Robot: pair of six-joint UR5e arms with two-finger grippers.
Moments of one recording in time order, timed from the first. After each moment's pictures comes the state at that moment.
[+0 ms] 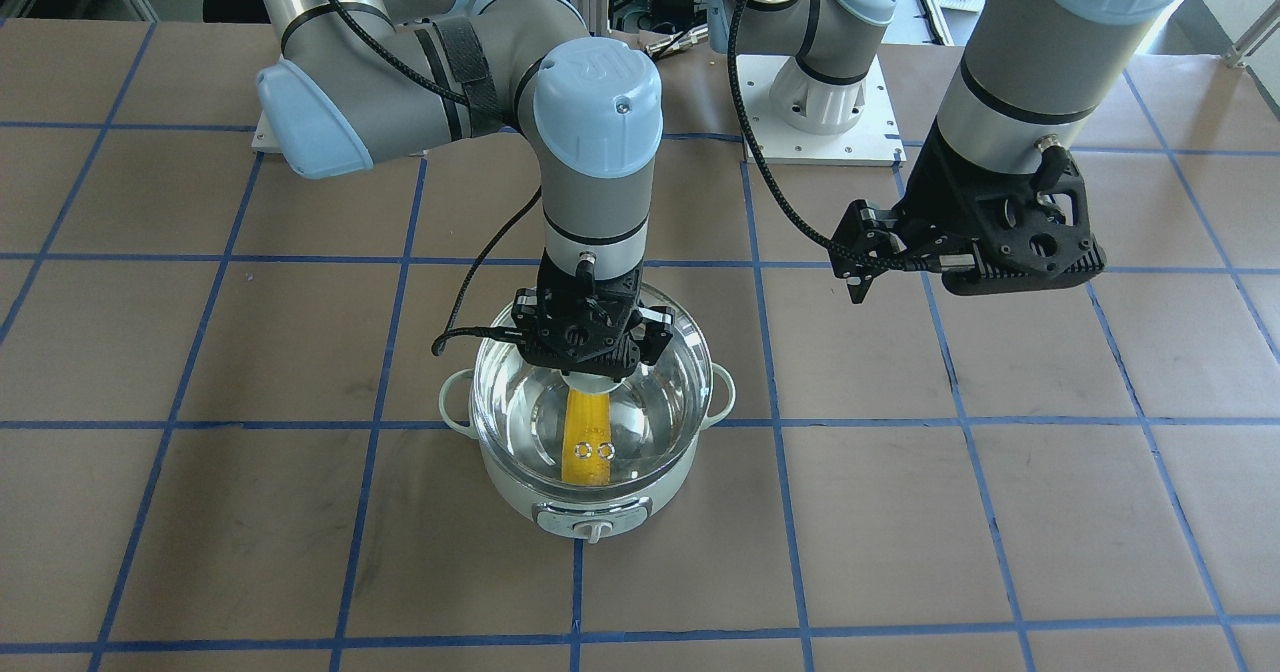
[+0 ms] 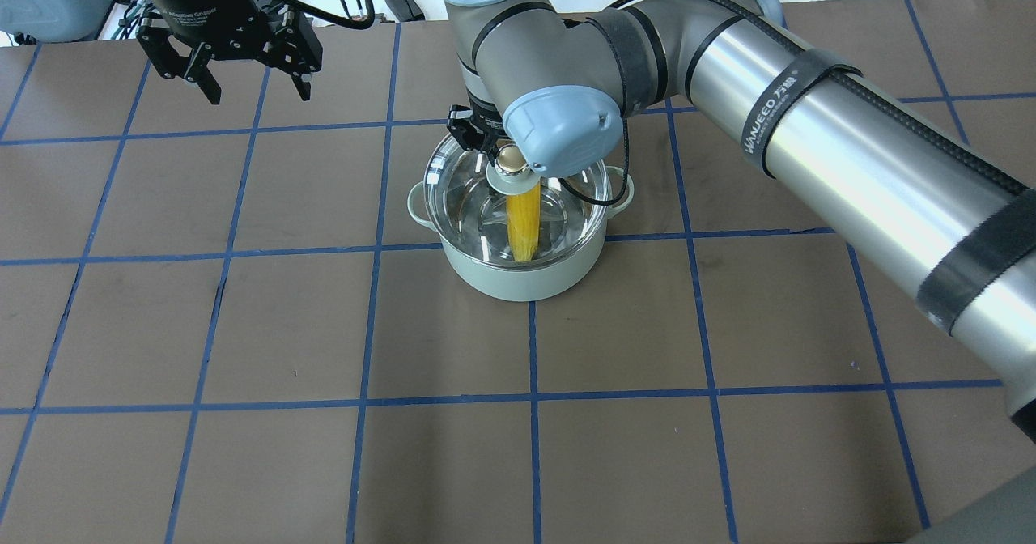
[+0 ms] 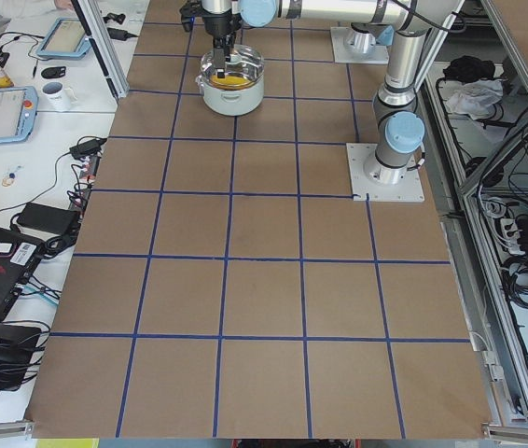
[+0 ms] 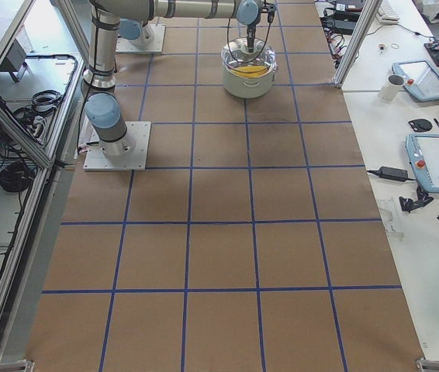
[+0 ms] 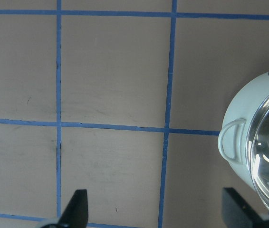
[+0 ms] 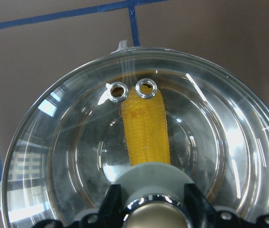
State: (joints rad) left arm -1.57 -1.74 -1.36 -1.59 1.66 -0.06; right arm 1.99 -1.16 1.41 -1.93 -1.63 0.57
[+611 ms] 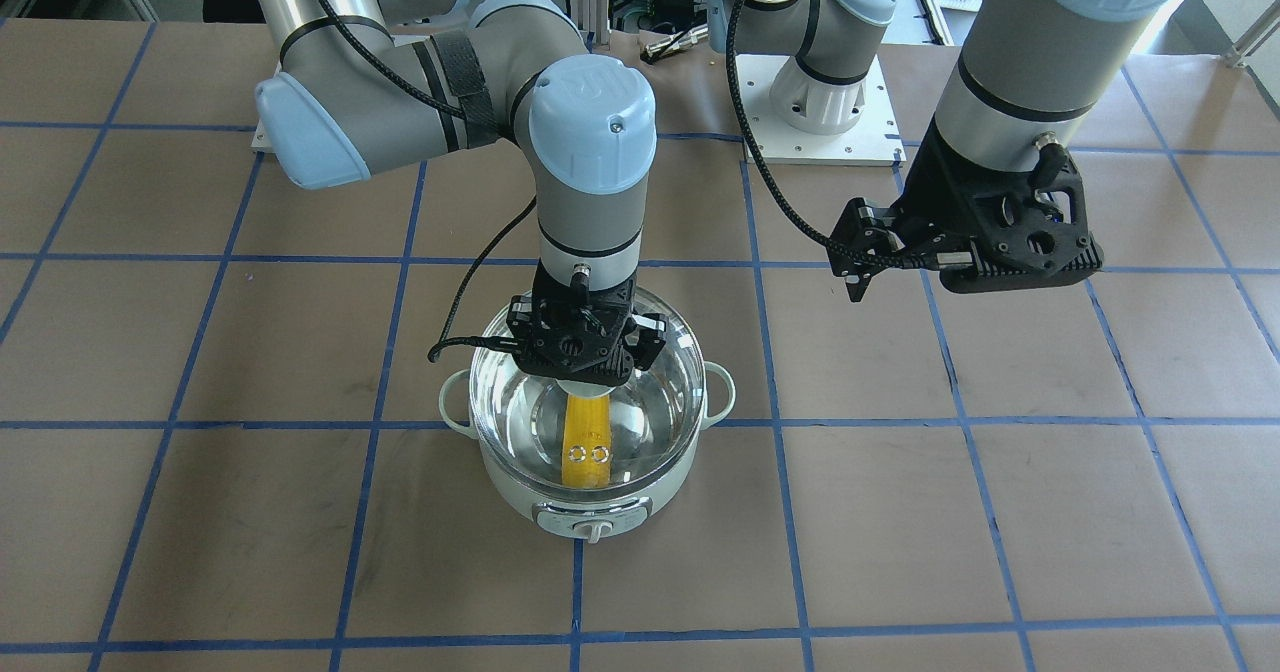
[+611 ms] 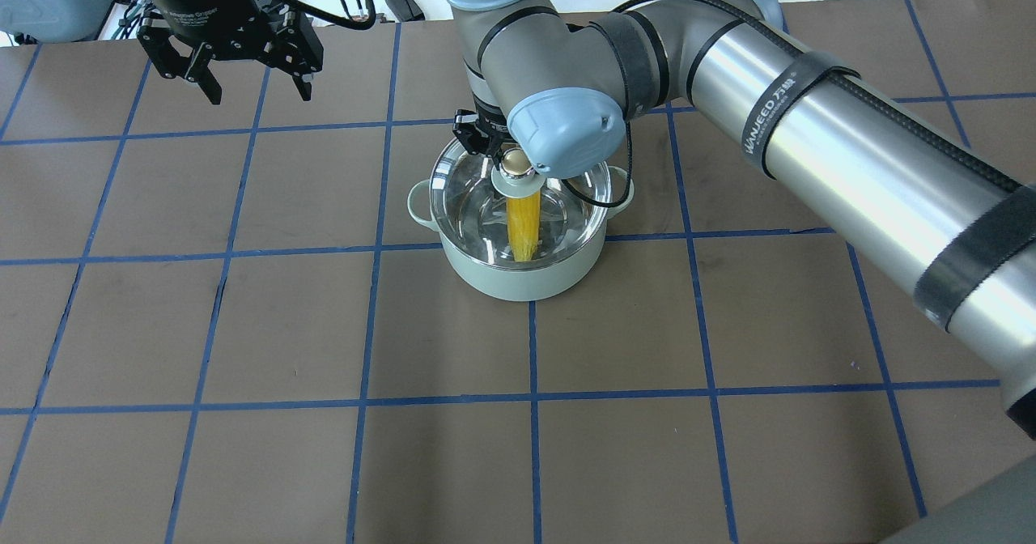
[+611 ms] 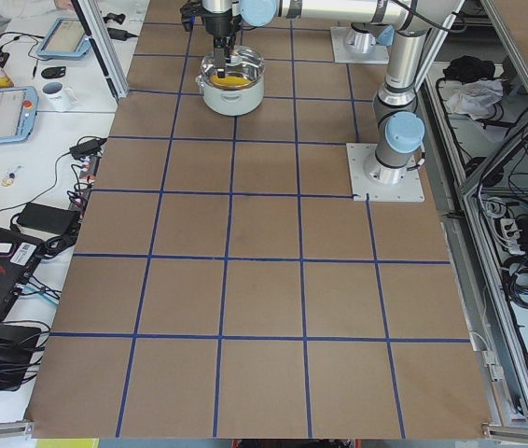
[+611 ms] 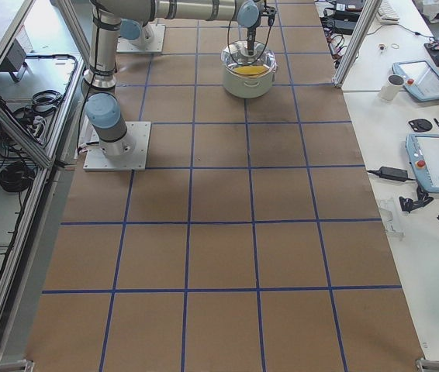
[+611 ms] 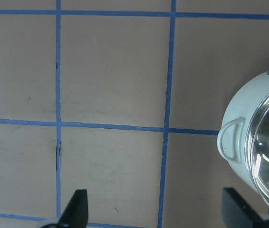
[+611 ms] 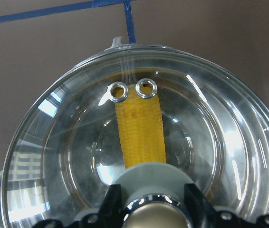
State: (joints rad) left arm -1.57 -1.74 -1.37 -1.59 1.66 -0.06; right arm 1.98 -1.15 1.42 -1.93 -1.63 0.56
